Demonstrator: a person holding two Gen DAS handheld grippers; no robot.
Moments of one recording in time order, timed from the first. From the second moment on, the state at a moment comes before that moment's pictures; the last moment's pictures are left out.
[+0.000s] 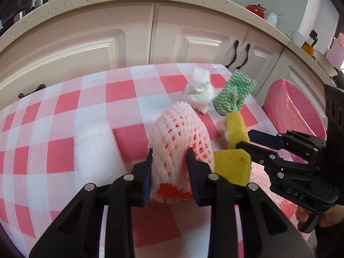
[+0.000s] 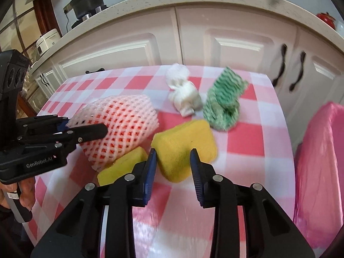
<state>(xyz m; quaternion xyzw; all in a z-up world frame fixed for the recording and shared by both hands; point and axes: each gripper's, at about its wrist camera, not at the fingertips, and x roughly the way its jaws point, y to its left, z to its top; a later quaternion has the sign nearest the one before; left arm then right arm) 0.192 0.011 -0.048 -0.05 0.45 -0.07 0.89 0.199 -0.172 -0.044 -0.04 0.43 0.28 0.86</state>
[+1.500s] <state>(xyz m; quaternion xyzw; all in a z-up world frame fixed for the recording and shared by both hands) 0.134 0.023 -0.011 -0.05 0.41 -0.03 0.91 0.195 -0.189 -0.038 -0.01 0.43 0.20 0.88</state>
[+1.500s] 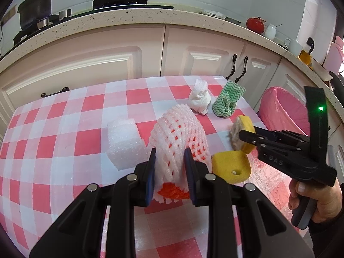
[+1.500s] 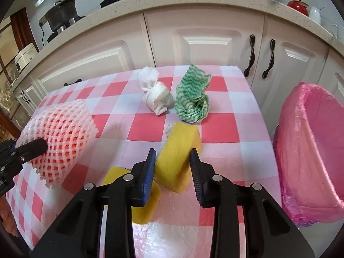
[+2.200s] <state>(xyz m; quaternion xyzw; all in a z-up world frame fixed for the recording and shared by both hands) 0.140 -0.017 0.034 -0.03 0.36 -0.04 0.93 0.170 -0.270 0.045 0.00 0.35 0.18 0.92</state>
